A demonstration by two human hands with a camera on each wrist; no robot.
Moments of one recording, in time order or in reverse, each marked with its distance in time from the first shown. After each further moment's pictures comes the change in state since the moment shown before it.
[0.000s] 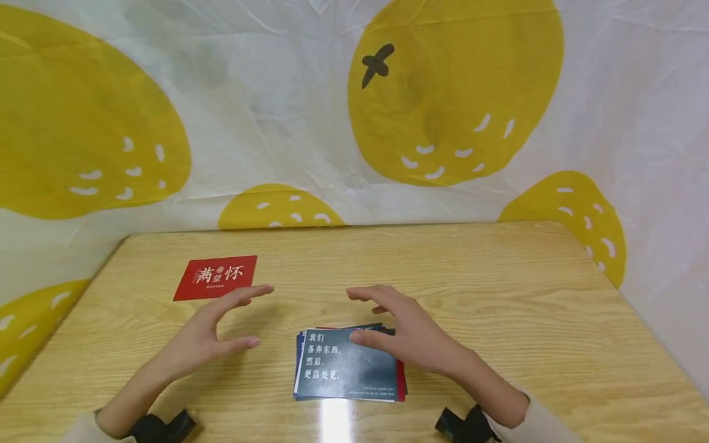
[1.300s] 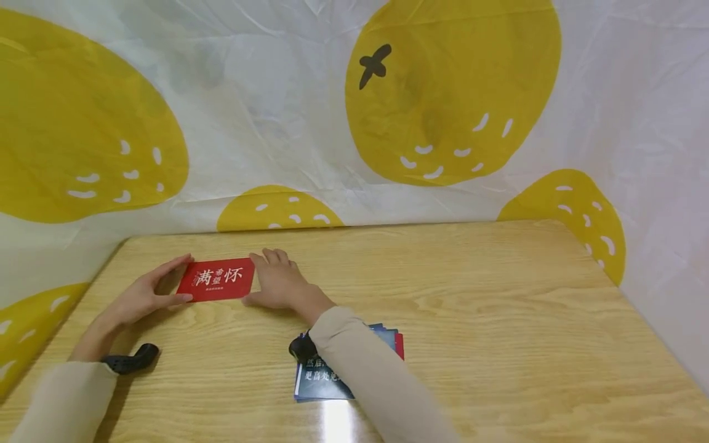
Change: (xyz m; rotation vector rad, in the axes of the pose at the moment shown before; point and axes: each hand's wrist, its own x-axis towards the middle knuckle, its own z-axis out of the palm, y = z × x) left_hand -0.019 -0.139 -0.116 0.071 0.012 -0.392; right_hand 0.194 -0.004 0.123 -0.505 -0.200 0.105
